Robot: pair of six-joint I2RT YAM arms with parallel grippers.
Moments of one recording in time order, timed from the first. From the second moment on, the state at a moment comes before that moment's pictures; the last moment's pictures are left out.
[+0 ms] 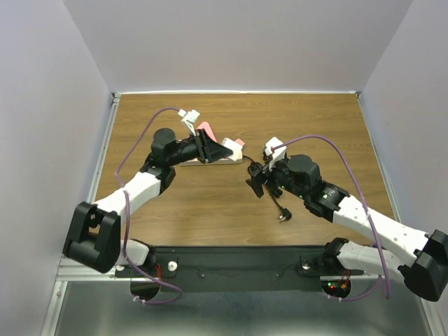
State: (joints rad) left arm -0.45 1.36 0.75 0.53 0.76 -0.82; right arm 0.78 1.02 0.72 -0.04 0.01 0.00
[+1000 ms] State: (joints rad) left arm -0.28 1.01 0.65 0.80 0.79 -0.85; right arm 0.48 1.47 0.81 1.21 -0.68 1.06
